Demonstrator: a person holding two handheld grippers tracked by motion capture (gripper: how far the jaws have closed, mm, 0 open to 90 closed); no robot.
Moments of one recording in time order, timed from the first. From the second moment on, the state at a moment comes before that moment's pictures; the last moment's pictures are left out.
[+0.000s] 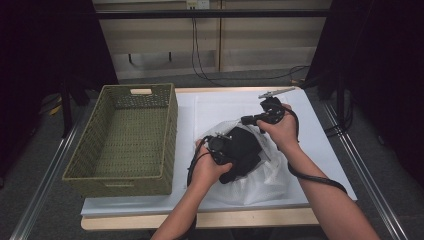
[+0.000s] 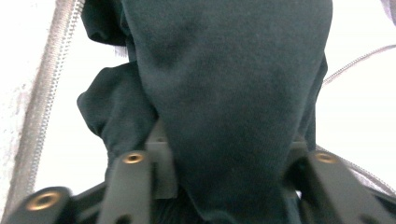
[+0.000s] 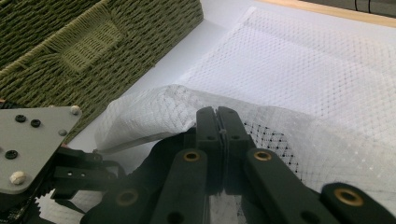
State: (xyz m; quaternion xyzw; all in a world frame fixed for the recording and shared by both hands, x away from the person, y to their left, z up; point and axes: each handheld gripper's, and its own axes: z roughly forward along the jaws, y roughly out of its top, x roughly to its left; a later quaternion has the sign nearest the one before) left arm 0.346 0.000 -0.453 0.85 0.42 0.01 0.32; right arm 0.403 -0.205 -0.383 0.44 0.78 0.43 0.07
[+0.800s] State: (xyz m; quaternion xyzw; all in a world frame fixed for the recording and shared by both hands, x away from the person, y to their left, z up) left arm 0.360 -0.007 -0.427 0.79 0.44 0.00 0.42; right arm 0.400 -0.205 -0.370 0.43 0.78 0.45 0.07
